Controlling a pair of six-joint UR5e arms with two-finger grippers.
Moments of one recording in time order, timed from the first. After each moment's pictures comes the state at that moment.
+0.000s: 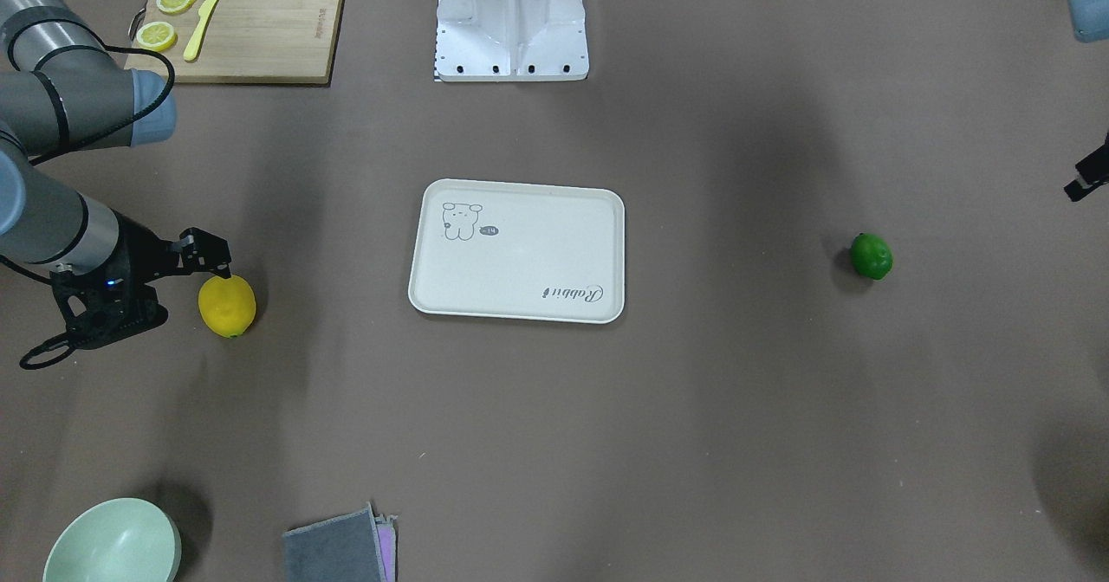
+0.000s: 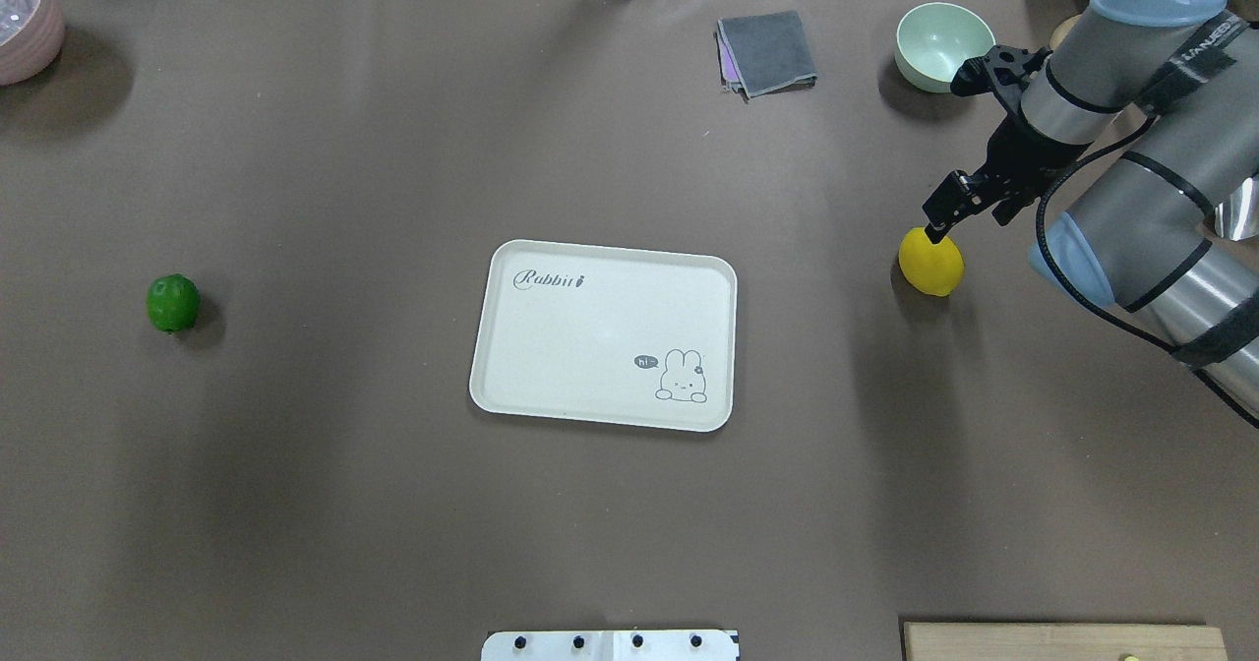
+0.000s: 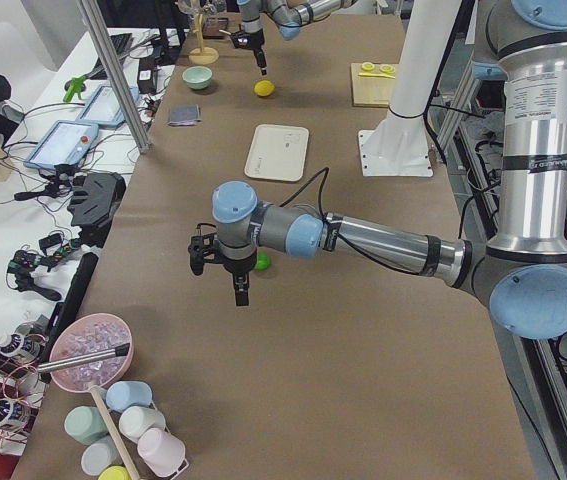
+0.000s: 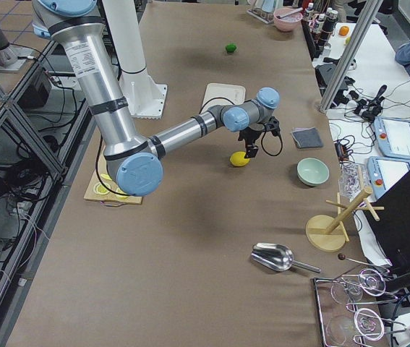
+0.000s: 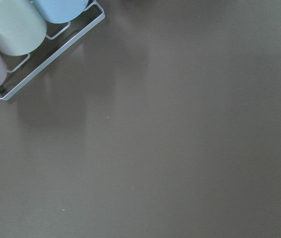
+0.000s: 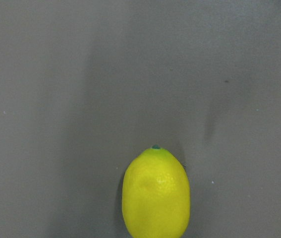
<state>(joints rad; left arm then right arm) -1.36 -1.55 -1.82 -1.63 -2.32 -0.54 0.98 -1.19 1.59 -1.55 2.34 0.38</state>
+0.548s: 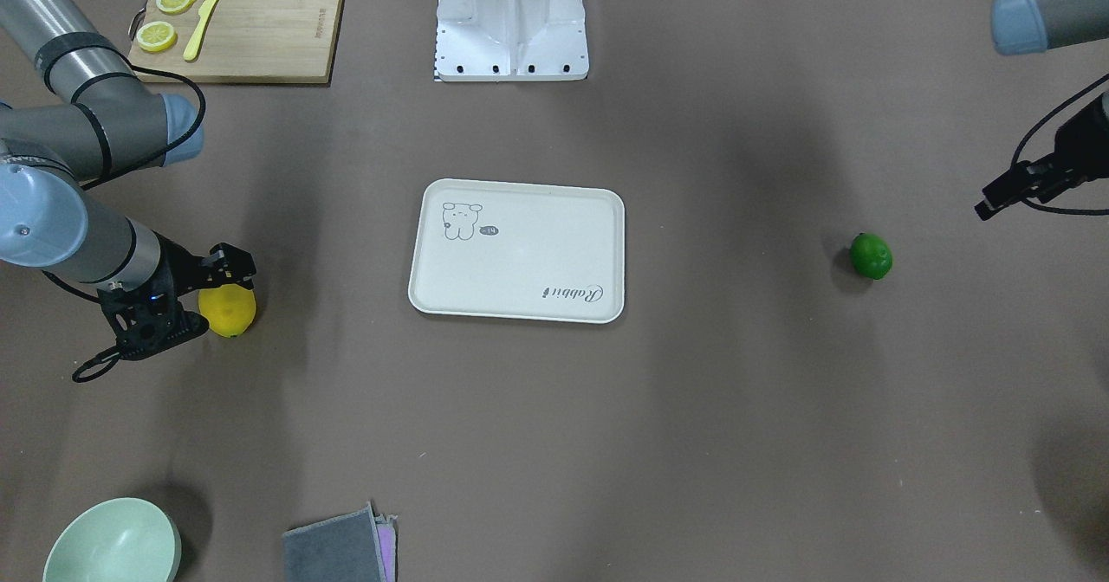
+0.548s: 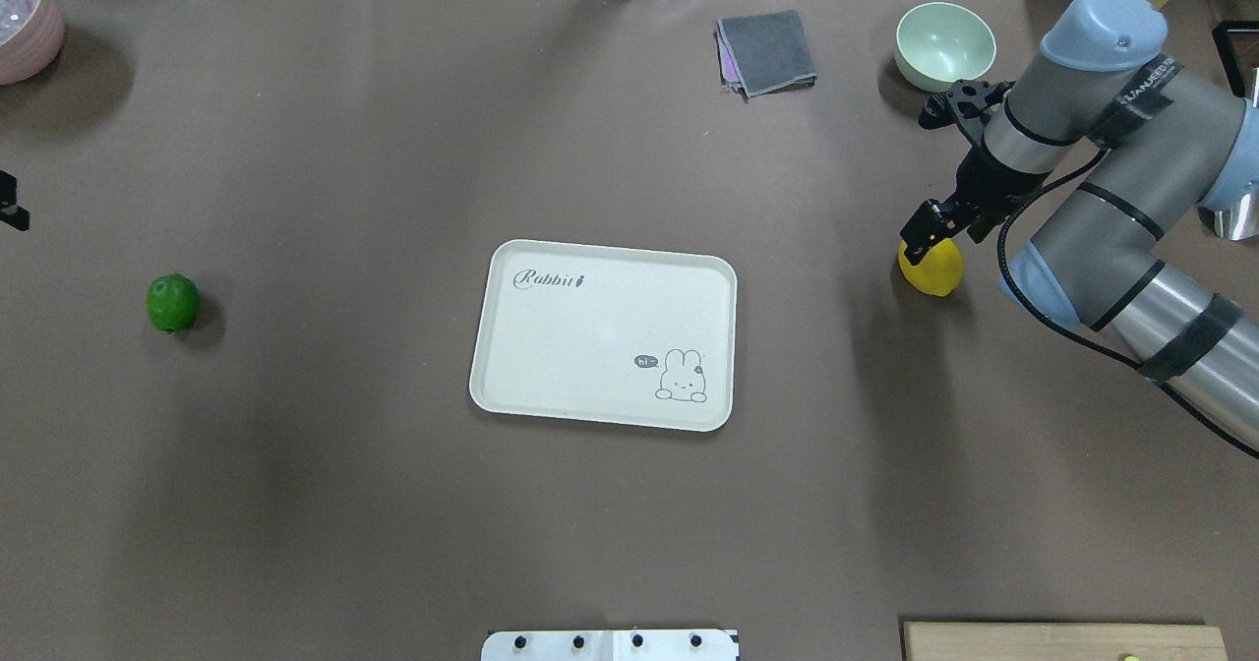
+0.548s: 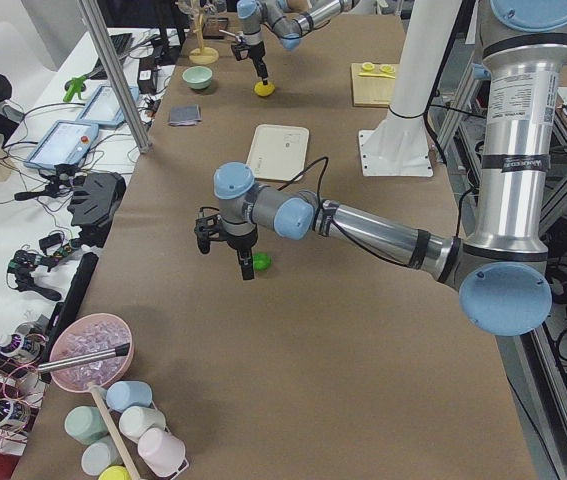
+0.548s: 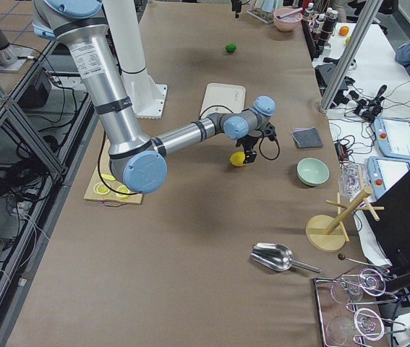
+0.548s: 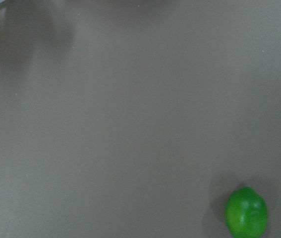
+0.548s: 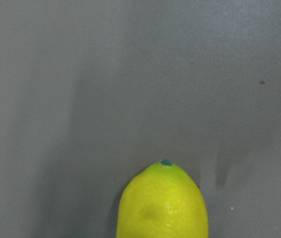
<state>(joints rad) -1.20 -1.61 -1.83 -1.64 -2.30 -0.79 0.92 -1.18 1.51 -1.47 2.30 0.37</state>
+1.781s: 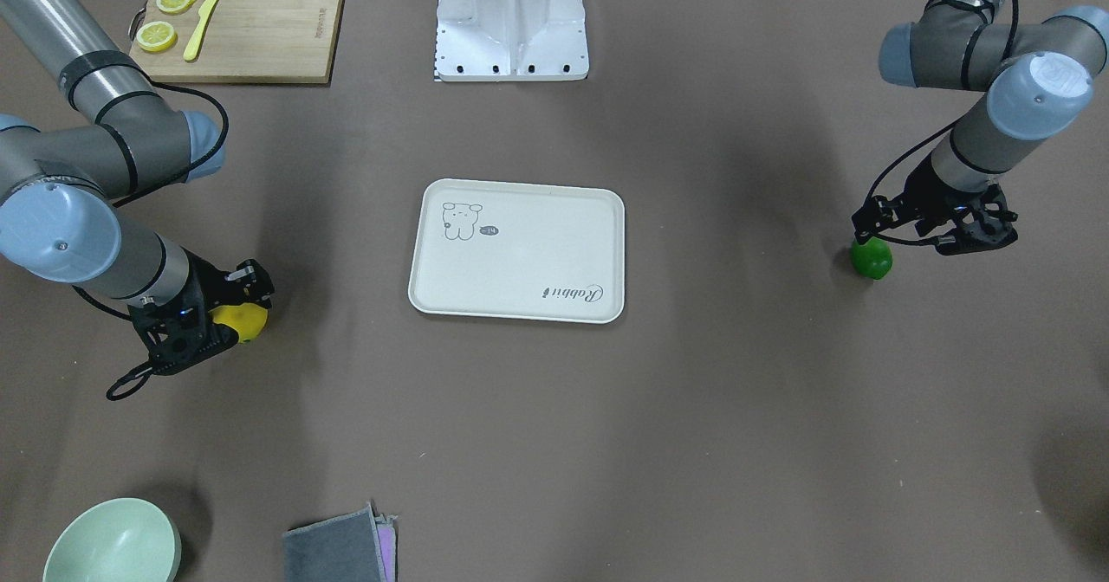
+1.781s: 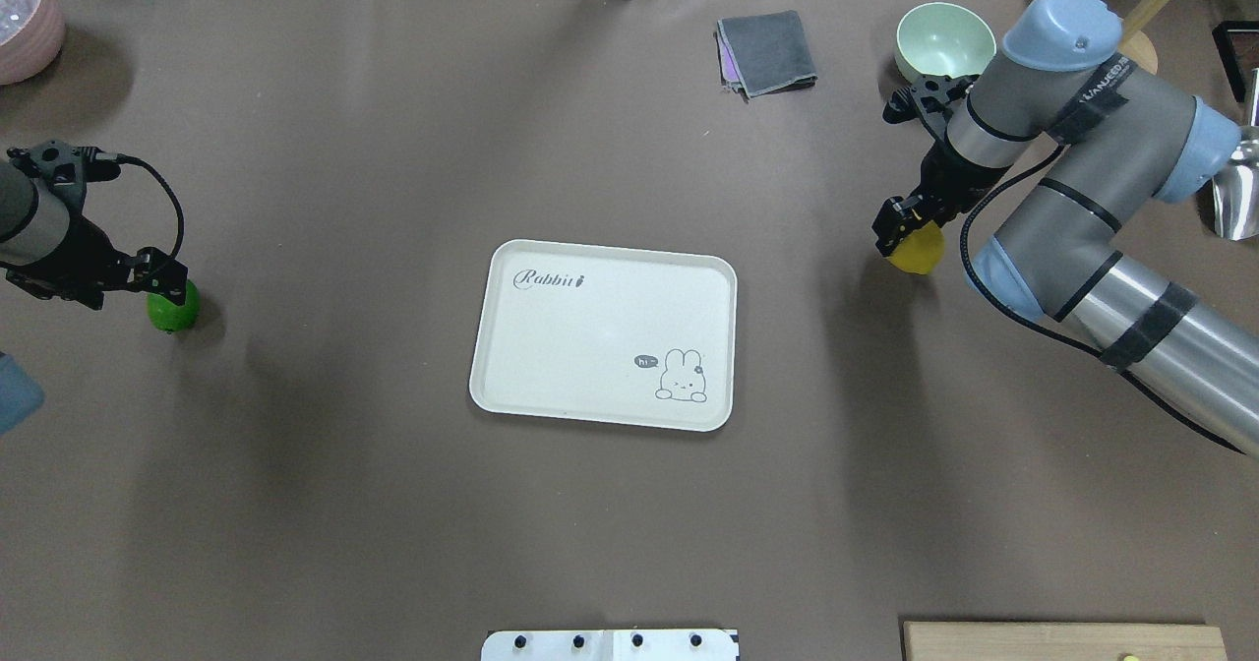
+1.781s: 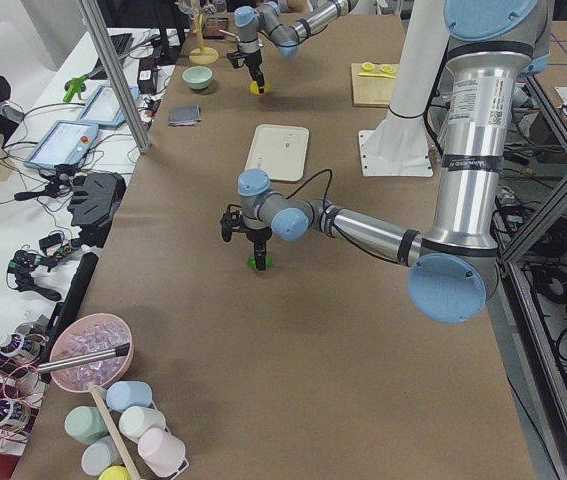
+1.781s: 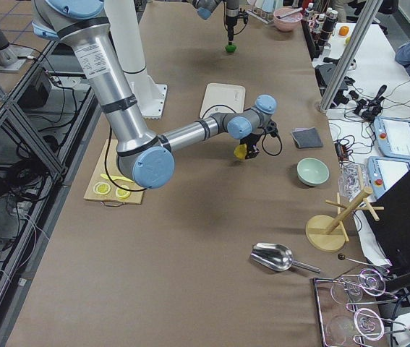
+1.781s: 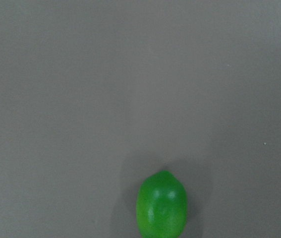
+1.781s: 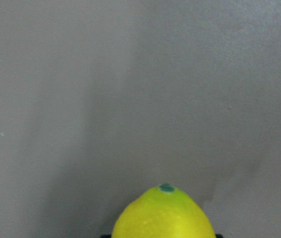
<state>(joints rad) -0.93 -1.64 -1.71 -1.88 -2.14 -0.87 0.91 -1.10 1.45 -1.39 2.30 0.38</state>
